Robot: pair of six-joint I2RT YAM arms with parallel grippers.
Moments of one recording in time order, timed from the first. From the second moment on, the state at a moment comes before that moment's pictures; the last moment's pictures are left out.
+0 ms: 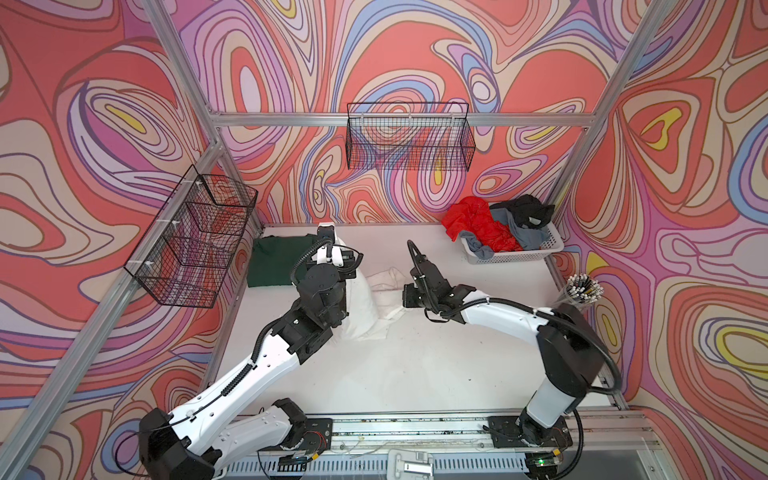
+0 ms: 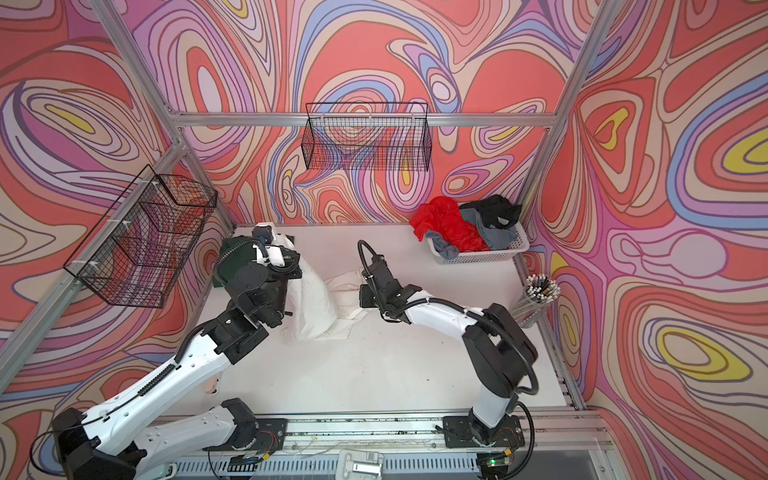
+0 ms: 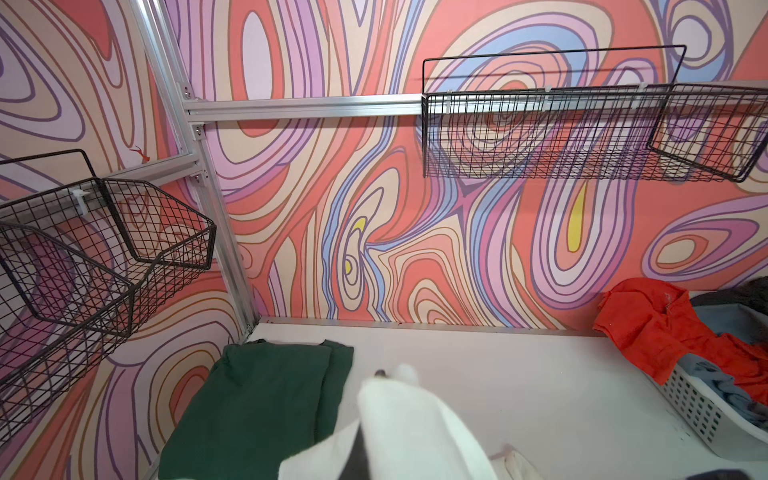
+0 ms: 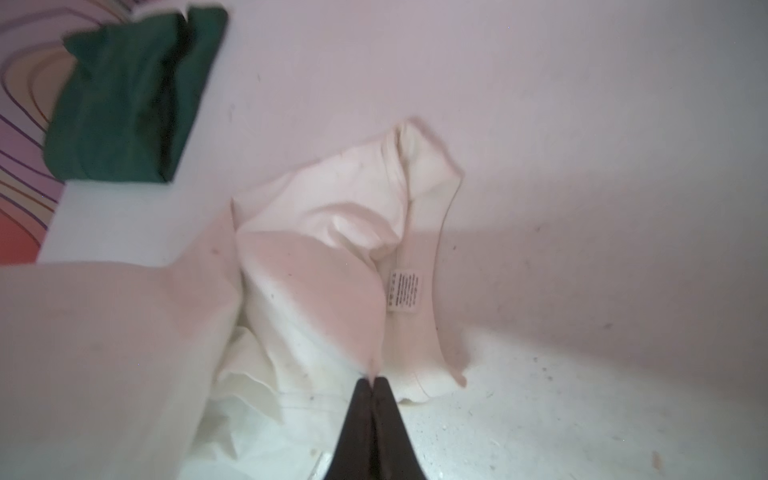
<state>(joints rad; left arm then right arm) -0.69 1.04 0.95 0.14 -0.80 0.03 0.72 1.62 1.15 -0.21 0.17 0.61</state>
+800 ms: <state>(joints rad) -0.69 0.67 0.82 -0.43 -0.65 -0.45 0.72 1.44 1.72 -0.44 0.71 0.34</state>
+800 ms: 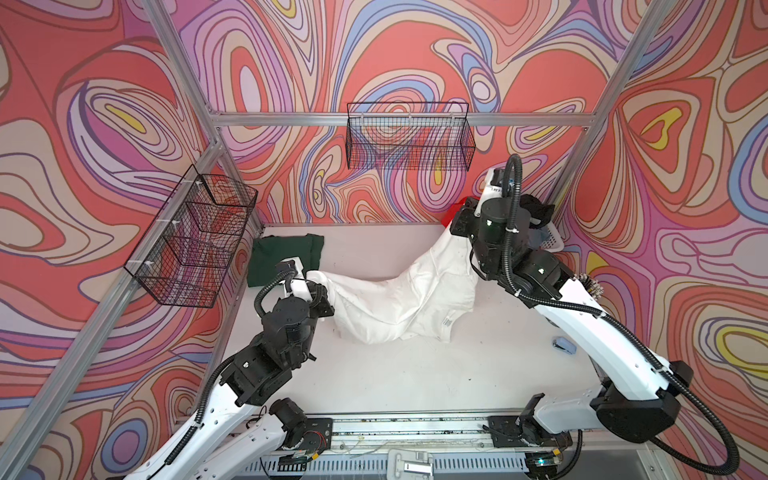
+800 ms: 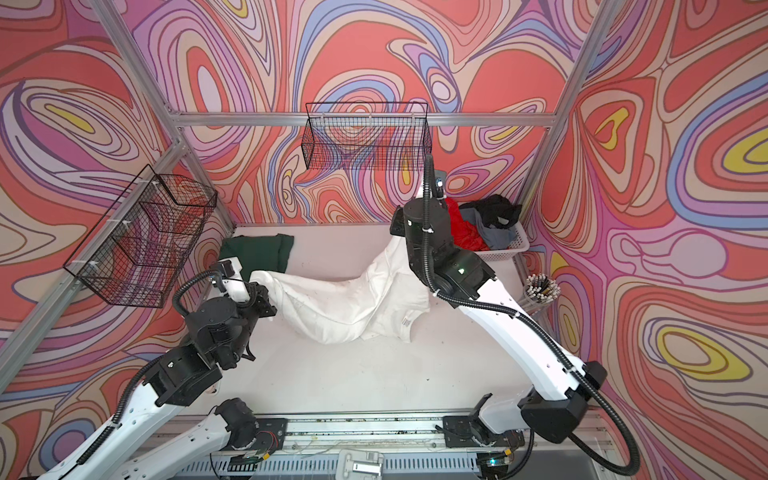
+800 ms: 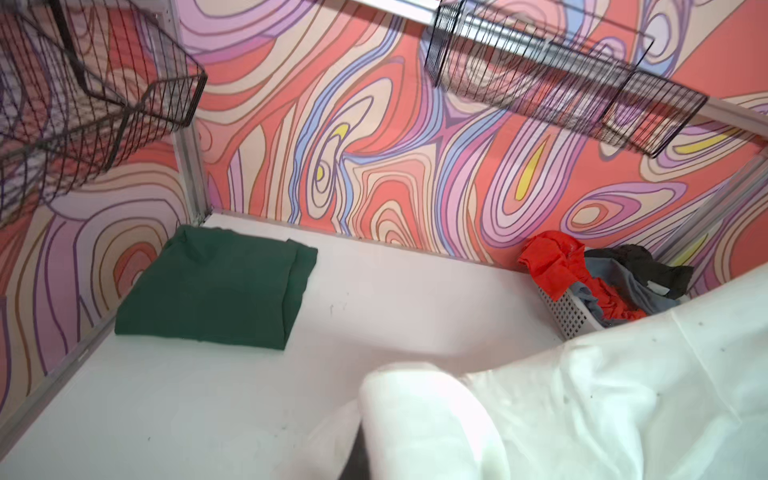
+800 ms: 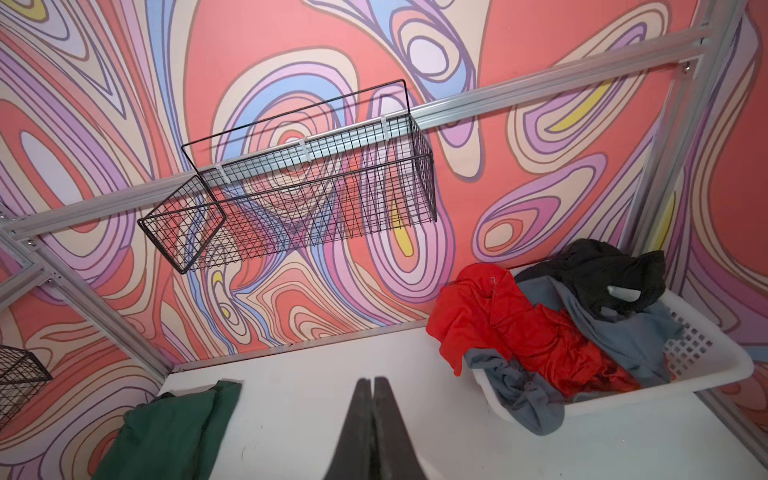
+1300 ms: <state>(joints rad) -0.36 1.00 0.71 -0.40 -0.44 -0.56 0.54 1.71 1.74 -0.49 0.59 0.35</state>
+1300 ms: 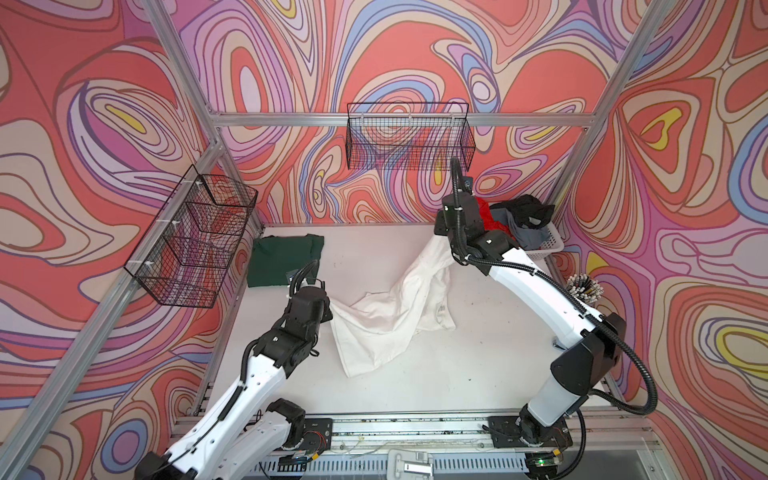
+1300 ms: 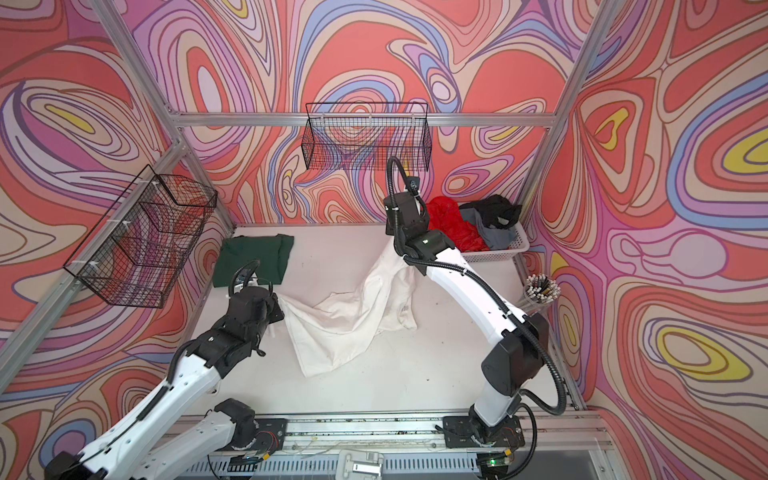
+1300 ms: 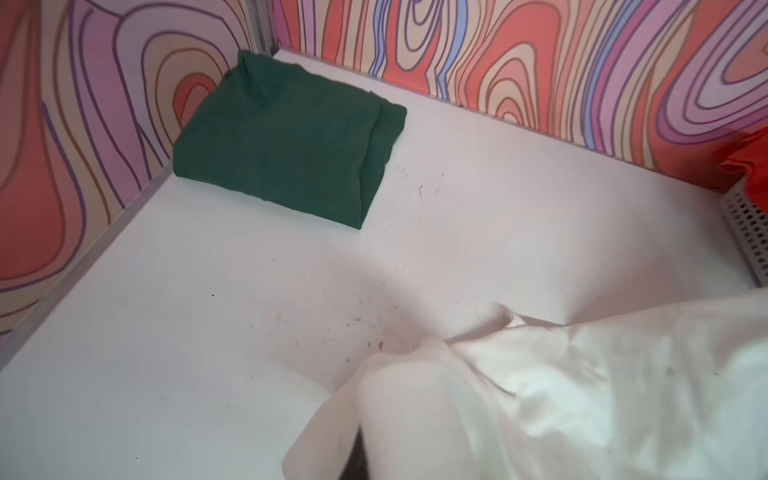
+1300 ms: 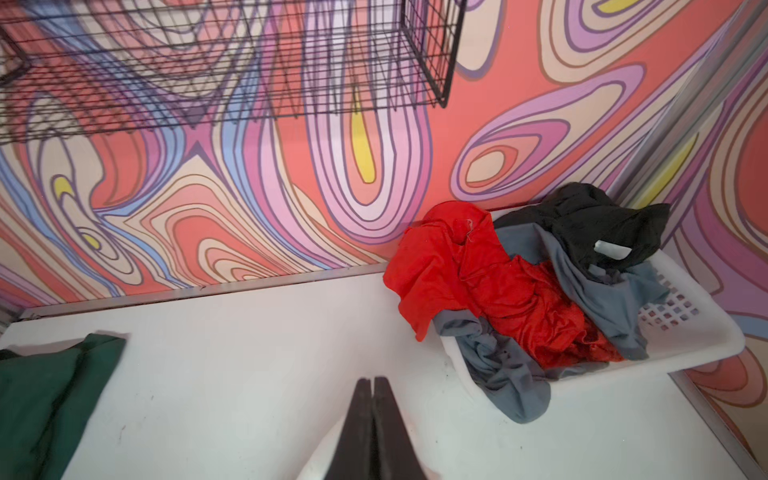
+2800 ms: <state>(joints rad) -0.55 1.13 0.45 -0.40 0.00 -0.71 0.47 1.67 1.56 -0.49 0.51 0.45</state>
